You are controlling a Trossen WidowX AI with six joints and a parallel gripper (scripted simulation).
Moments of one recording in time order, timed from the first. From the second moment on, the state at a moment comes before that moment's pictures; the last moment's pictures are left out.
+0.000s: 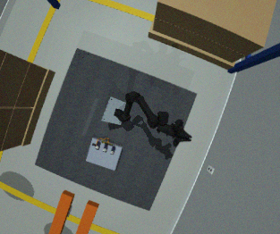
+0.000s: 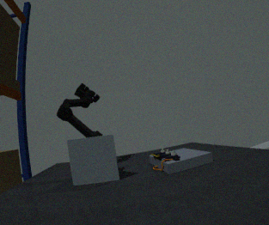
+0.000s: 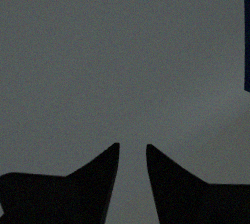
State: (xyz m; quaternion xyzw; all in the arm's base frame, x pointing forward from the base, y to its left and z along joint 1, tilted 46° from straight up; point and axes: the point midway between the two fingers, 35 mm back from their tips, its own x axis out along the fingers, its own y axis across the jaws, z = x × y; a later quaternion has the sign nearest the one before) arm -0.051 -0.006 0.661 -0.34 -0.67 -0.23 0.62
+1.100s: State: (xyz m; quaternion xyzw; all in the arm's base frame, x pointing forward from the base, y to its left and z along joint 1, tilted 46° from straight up) arm 0.114 0.061 0.596 -0.32 -0.51 -0.02 0.80
